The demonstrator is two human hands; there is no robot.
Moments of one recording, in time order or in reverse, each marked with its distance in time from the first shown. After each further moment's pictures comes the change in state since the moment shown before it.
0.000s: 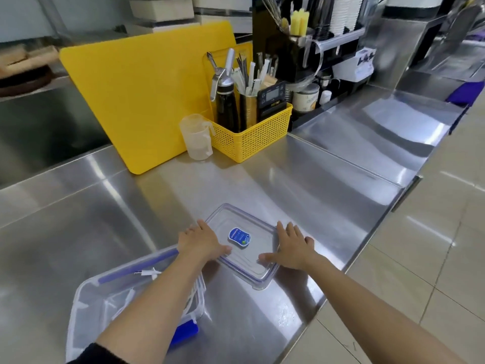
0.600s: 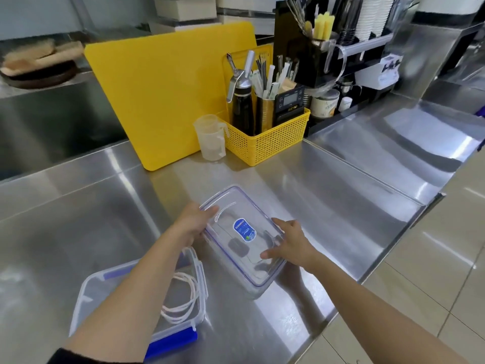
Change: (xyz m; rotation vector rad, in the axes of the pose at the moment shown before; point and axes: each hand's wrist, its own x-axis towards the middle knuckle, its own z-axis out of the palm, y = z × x) left_hand -0.001 -0.029 -0.050 -1.281 0.065 -0.044; right_hand 0.022 -0.015 -0.019 0.538 0.047 -0.149
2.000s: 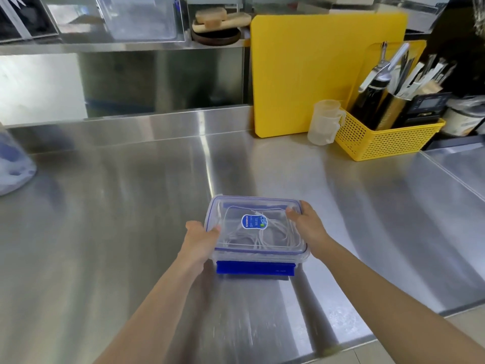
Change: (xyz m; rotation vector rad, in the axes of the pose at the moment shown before) left_hand -0.147 -0.146 -0.127 -0.245 0.423 -0.230; right_hand -0.037 -0.125 0.136 0.299 -0.076 0.005
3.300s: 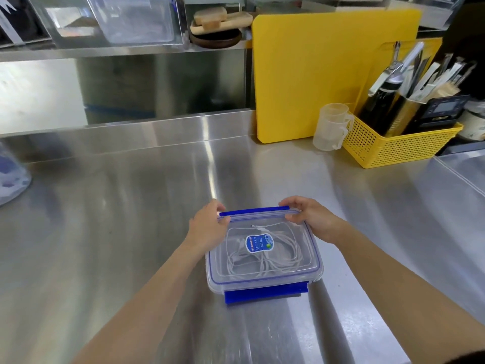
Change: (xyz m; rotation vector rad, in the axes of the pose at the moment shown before) left_hand 0.043 0.043 0.010 0.550 -0.052 0.458; right_hand 0.065 -0.022 -0.026 0.068 -0.482 -0.033
